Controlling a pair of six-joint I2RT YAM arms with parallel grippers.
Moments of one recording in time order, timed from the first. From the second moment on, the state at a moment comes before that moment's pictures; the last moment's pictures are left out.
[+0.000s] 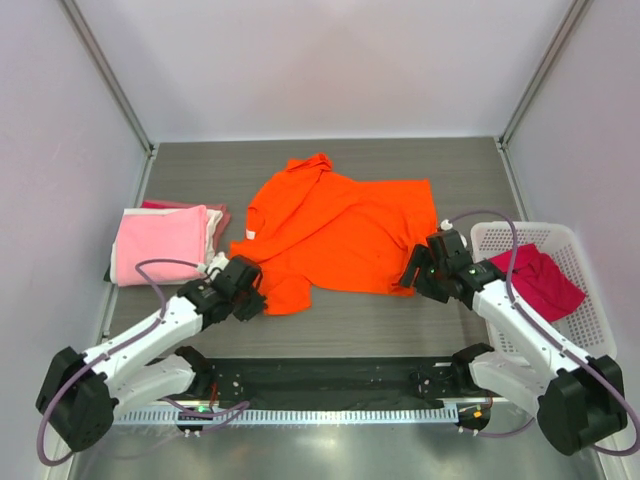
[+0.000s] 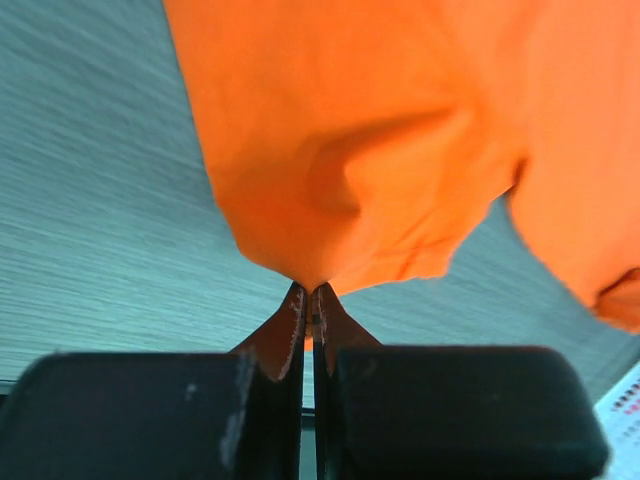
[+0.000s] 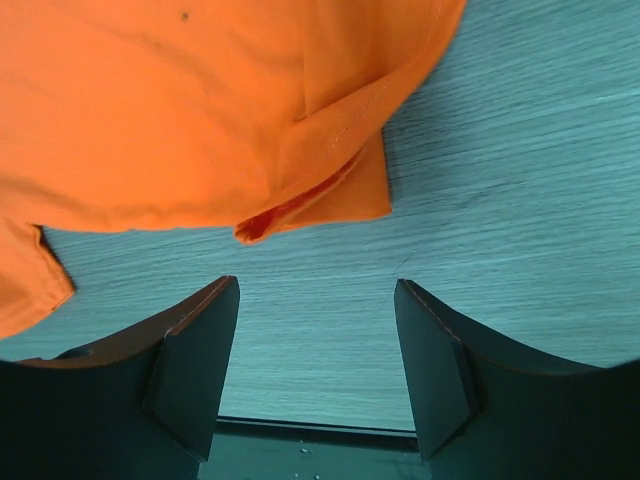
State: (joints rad) left arm -0.70 1.01 0.54 -0.63 -0.20 -1.32; right arm 0.37 0.97 0.65 -0.67 0.04 0.71
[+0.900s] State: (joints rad) left arm -0.63 0.90 0.51 -0.64 -0.12 -1.23; right arm 0.45 1.20 0.62 -0.45 0.04 0.90
